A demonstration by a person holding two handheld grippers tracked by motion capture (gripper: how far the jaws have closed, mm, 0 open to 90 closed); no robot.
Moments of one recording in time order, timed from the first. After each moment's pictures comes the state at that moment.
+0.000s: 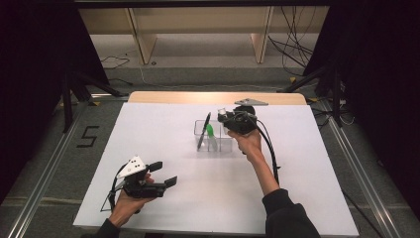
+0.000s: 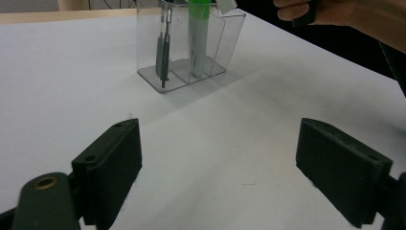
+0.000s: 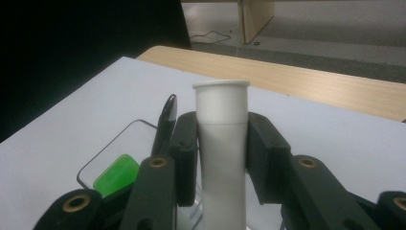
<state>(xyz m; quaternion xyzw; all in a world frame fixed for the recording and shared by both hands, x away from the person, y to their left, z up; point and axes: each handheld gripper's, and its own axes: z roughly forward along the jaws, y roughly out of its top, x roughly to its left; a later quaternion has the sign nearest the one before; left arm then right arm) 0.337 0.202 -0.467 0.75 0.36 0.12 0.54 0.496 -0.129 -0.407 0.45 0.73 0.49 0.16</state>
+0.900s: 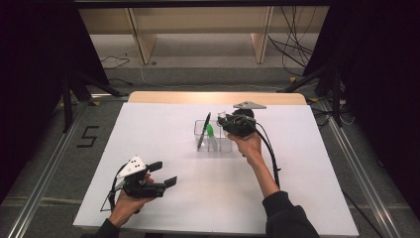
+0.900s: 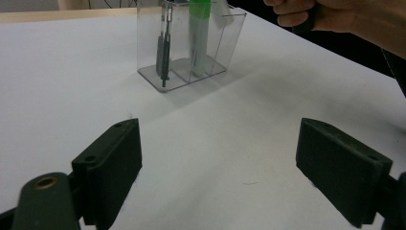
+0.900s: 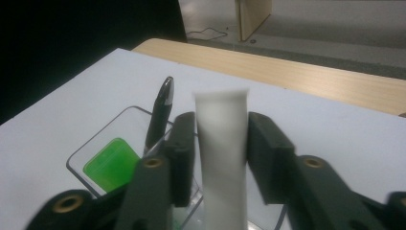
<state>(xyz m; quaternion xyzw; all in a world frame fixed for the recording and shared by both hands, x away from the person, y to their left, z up) 0.338 0.202 -0.467 0.75 0.36 0.12 0.54 0.493 -0.128 -0.416 0.45 0.73 0.48 0.17</state>
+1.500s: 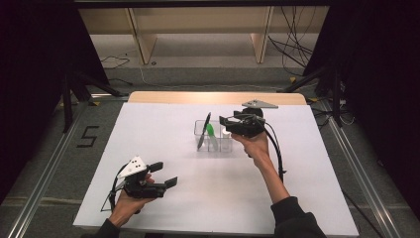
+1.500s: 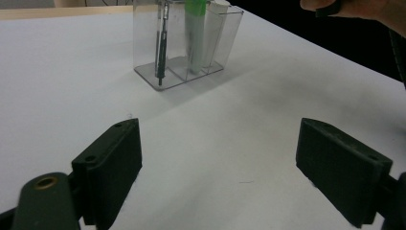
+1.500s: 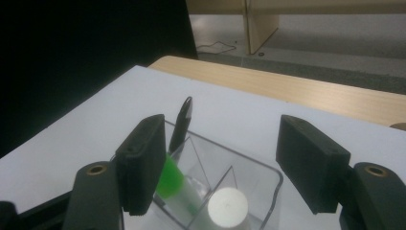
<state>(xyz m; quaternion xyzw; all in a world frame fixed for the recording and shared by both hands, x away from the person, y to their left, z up) 0.338 0.201 -0.468 0.75 0.36 0.11 0.55 0.473 -0.146 -0.392 0.44 0.72 0.51 0.16</state>
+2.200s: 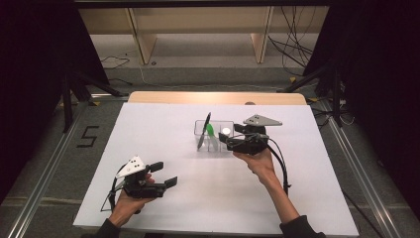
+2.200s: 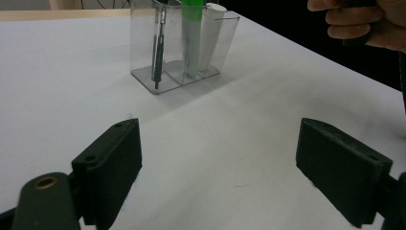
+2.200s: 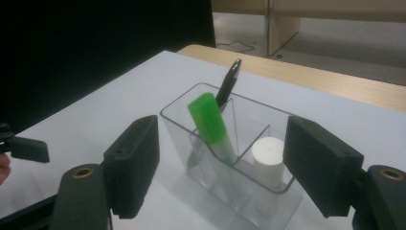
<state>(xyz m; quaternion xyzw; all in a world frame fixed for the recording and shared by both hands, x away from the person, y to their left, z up) 0.337 0.202 -0.467 0.74 0.36 0.11 0.55 0.425 -0.149 -0.399 0.39 0.74 0.52 0.16</state>
